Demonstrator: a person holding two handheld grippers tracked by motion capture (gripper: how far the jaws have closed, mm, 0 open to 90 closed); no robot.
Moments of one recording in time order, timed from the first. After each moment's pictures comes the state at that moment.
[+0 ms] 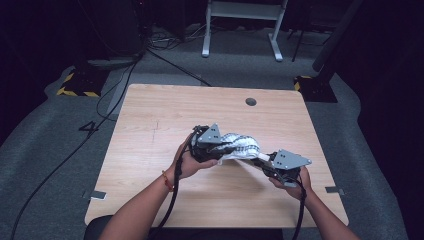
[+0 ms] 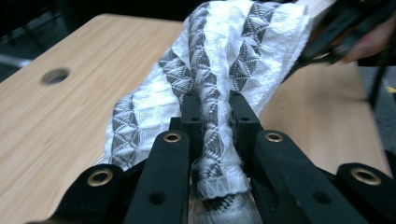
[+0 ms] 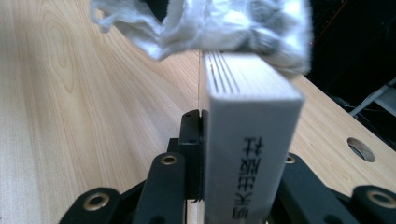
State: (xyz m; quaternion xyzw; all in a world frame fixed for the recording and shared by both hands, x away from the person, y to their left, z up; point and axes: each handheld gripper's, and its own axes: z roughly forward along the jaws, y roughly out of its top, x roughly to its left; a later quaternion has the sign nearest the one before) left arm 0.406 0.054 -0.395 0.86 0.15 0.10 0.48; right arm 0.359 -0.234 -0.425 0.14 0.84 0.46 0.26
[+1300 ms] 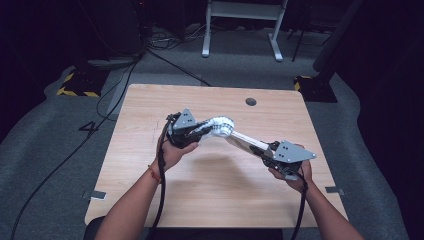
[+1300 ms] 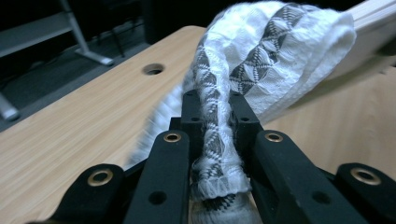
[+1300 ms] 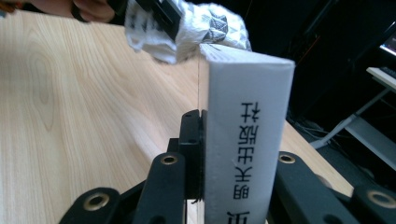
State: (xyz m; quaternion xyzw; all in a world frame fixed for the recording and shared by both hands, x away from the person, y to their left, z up) left arm 0.434 0.112 -0.395 0.80 0.26 0.18 0.51; right arm 0.362 -0.224 -0.386 0.12 0.81 0.48 0.31
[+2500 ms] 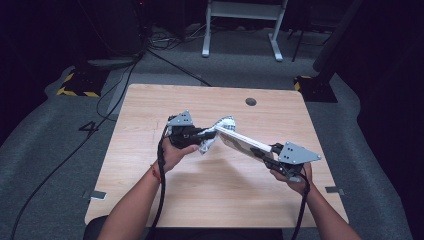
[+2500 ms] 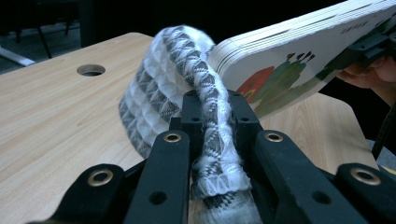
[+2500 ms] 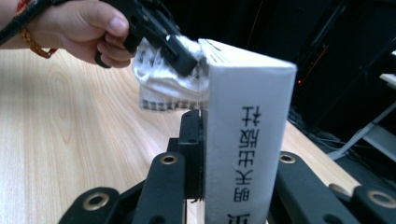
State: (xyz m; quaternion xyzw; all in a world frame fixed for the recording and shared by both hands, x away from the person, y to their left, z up) left arm 0.447 0.110 -0.421 0.78 0.21 0.05 0.58; right arm 0.362 -0.233 -0.395 0.12 0.80 0.52 0.28
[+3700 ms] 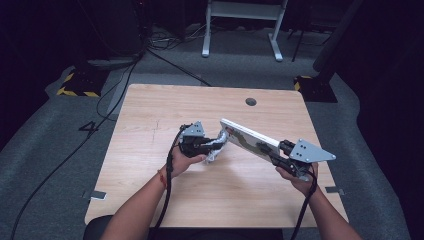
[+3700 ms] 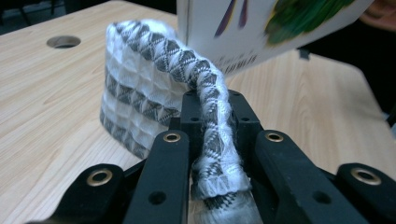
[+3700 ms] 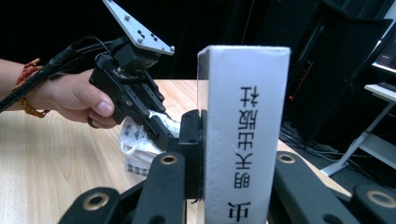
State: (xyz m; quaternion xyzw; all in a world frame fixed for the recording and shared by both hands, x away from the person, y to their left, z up) left arm 0.440 0.082 -0.446 0.81 0.20 0.04 0.55; right arm 0.356 -0.244 -0.376 0.14 0.76 0.57 0.29
